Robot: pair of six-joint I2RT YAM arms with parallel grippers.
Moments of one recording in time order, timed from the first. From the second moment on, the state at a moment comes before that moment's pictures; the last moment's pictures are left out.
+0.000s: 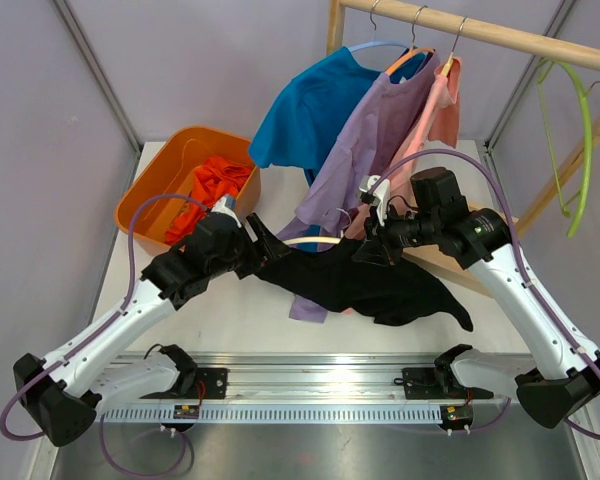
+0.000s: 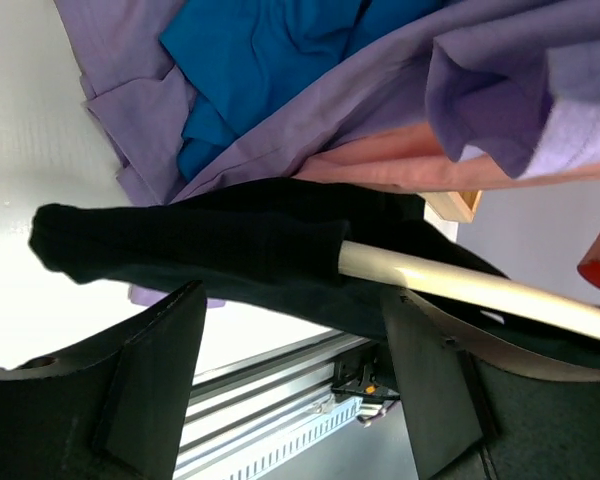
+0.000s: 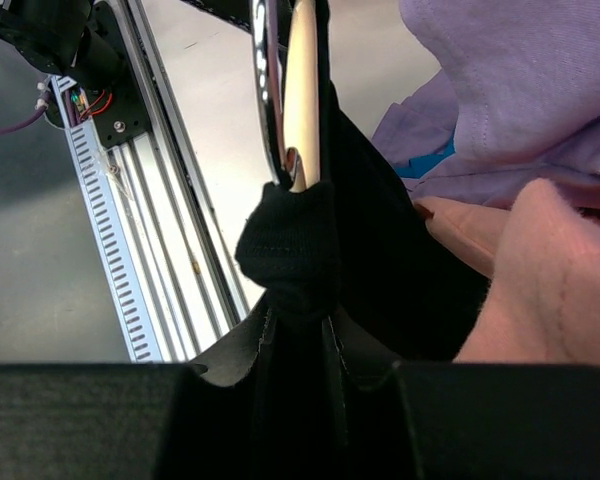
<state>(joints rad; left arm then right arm) -0.68 0.98 0.92 -0.55 -0.01 -1.04 0.50 1.16 1.34 -0.91 -0.66 -0.28</state>
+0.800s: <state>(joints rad) -0.69 0.92 0.88 -0.52 -0.18 -0.99 0.48 1.08 1.32 -0.94 -0.64 -0.36</state>
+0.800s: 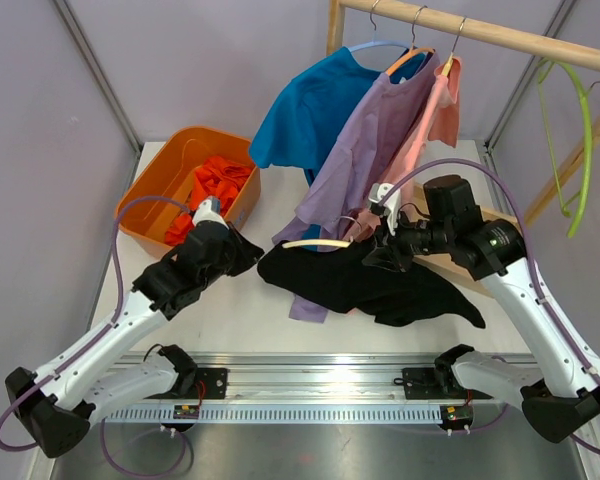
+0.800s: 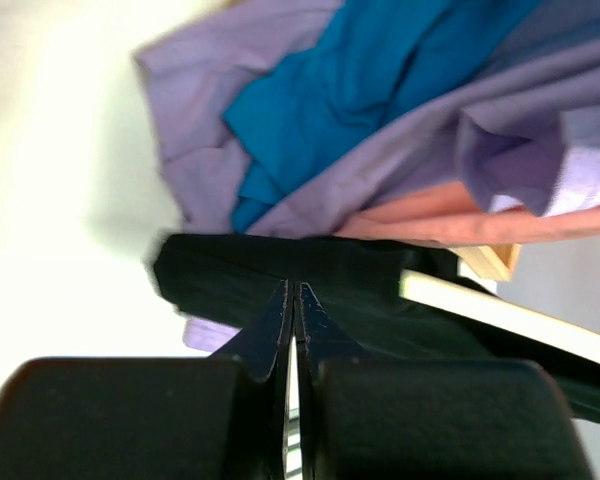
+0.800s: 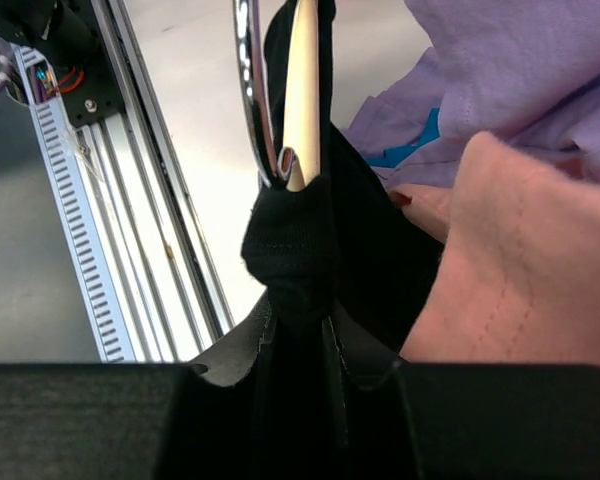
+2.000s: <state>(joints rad) -0.74 0.96 0.75 -0.35 -0.02 -1.45 0.47 1.08 1.28 -0.89 -0.62 -0.30</state>
